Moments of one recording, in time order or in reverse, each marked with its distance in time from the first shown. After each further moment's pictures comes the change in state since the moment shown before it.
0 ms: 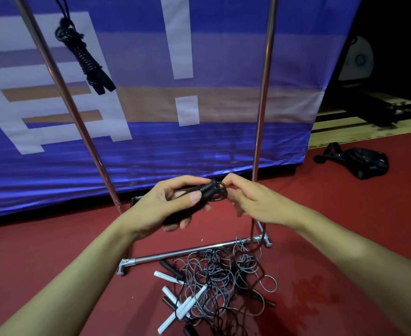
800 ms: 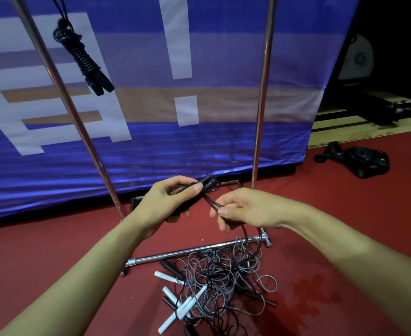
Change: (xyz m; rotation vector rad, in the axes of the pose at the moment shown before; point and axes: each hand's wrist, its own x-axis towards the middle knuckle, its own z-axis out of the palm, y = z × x) left_hand 0.019 -0.011 0.009 0.095 0.422 -0.155; right_hand 0.002 -0.015 0.009 0.266 -0.247 0.198
